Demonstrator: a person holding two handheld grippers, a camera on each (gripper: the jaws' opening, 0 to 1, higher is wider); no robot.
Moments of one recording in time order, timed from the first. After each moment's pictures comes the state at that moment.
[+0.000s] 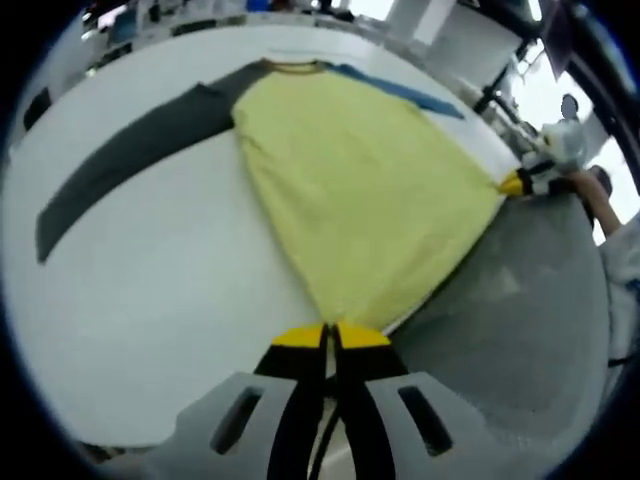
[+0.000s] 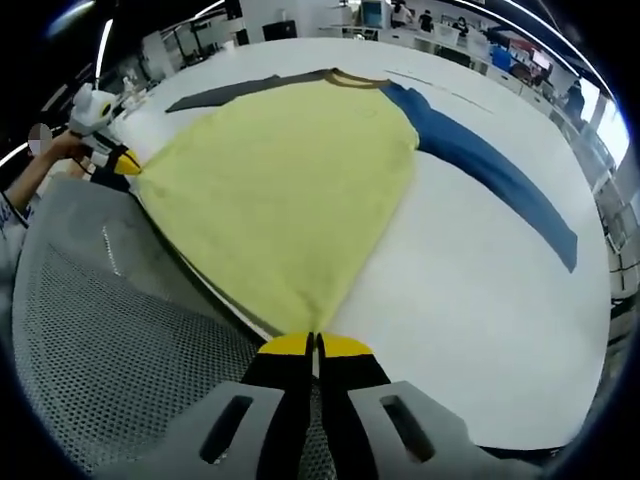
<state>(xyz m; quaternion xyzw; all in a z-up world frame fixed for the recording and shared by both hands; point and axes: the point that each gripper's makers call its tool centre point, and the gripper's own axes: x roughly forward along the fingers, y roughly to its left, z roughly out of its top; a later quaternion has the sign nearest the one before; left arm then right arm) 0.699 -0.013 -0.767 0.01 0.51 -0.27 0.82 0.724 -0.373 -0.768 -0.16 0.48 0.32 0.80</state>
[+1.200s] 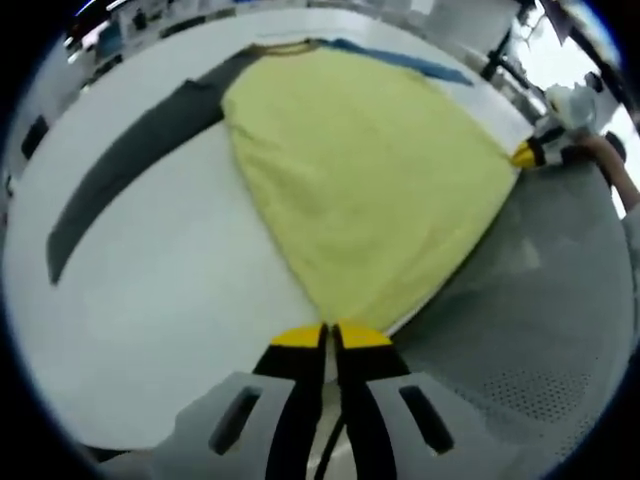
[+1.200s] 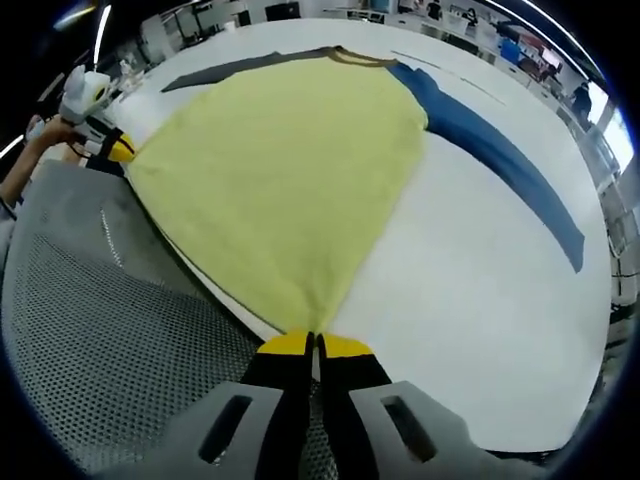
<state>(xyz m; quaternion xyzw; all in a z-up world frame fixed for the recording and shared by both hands) 0.697 -0.011 -0.780 0.08 0.54 -0.25 0.80 0.724 -0.376 -0.782 -0.17 0.51 0.32 0.78</state>
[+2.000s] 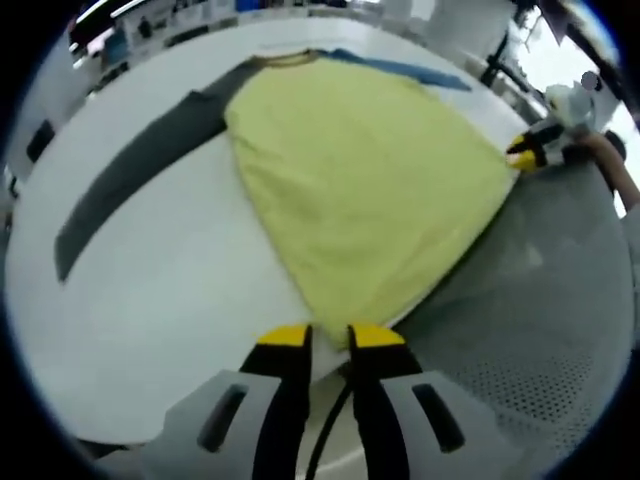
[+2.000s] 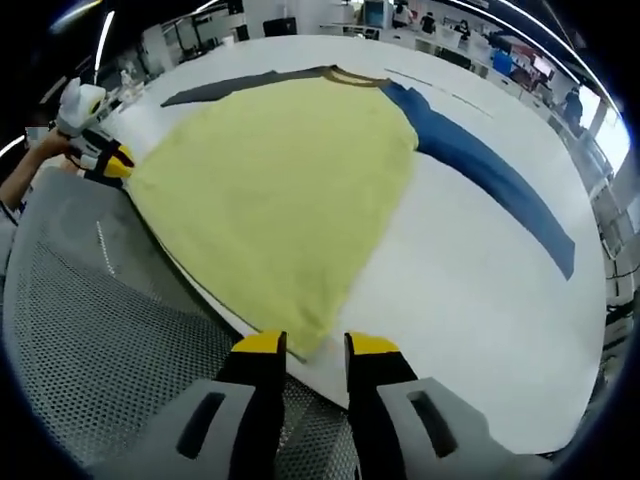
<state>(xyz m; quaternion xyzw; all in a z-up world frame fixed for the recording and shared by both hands) 0.695 -0.007 -0.769 0.08 0.51 -0.25 0.82 0.733 -0.374 -0.766 -0.16 0.47 0.31 0.81</state>
